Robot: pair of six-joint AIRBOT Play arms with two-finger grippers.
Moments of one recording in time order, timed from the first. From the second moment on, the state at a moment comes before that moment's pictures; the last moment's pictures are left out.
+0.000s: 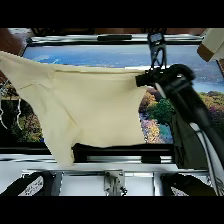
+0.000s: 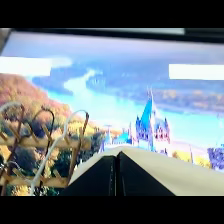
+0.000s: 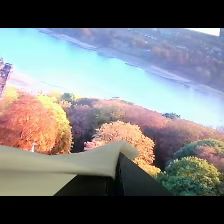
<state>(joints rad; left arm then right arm) 0.16 -1.05 1.51 1.44 -0.98 -1.43 0.48 -1.29 1.36 -2.05 0.91 1.94</state>
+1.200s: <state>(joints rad) 0.44 -1.31 1.13 1.14 -1.45 -1.44 0.08 -1.24 1.20 -1.50 1.38 1.55</state>
